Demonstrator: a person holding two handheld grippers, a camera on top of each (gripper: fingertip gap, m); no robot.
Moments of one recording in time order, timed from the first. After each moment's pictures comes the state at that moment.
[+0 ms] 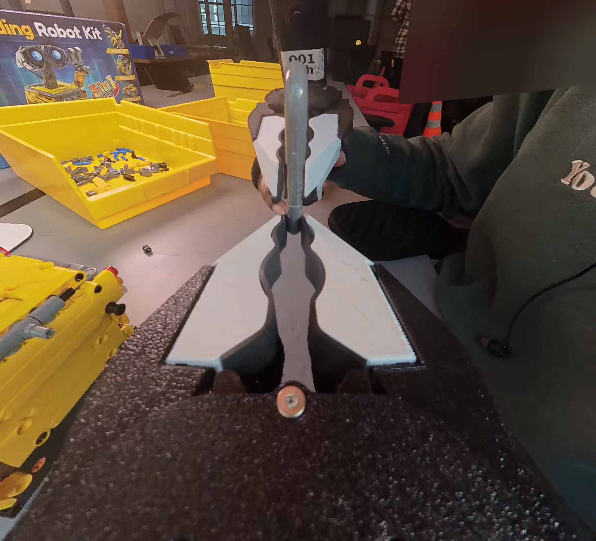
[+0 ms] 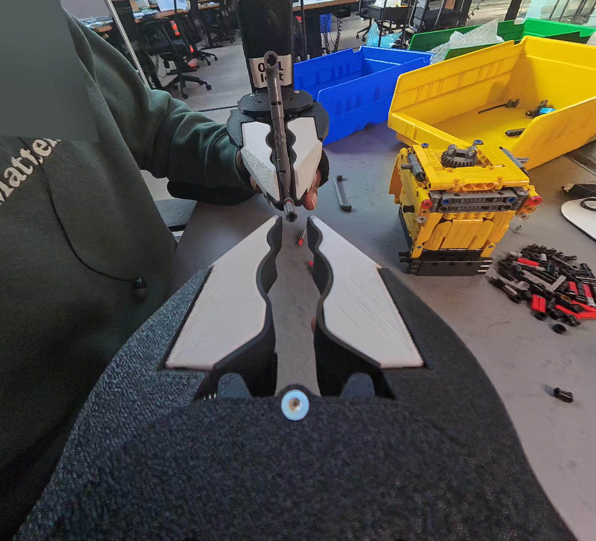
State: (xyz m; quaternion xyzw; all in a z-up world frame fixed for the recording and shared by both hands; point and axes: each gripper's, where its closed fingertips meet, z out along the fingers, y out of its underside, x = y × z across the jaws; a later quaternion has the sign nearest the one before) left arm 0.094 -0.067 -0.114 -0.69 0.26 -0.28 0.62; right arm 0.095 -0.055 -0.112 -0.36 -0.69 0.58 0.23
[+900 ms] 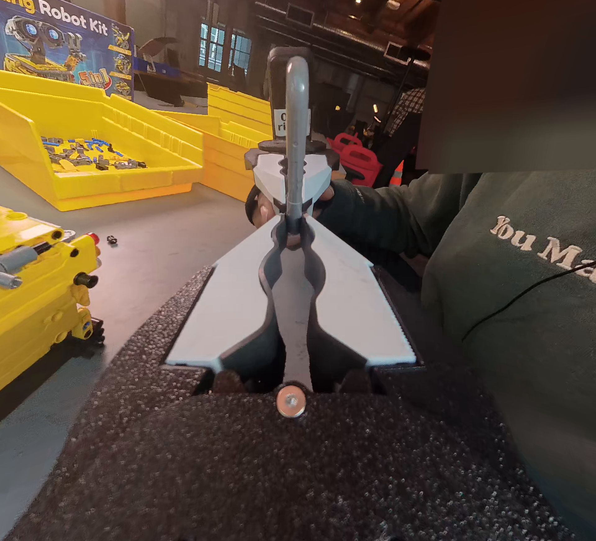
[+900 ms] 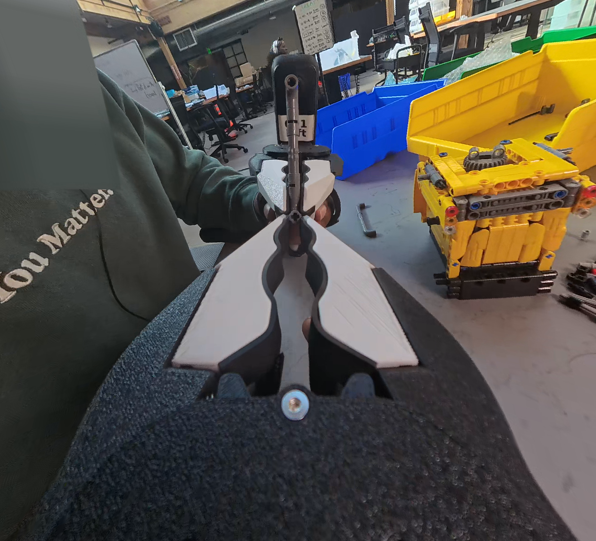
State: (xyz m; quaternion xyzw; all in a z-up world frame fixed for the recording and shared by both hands) left arm 0.087 -0.070 -0.112 -0.66 0.18 -0.38 0.63; right arm 0.083 -0.065 -0.110 -0.37 -0.62 0.67 0.18
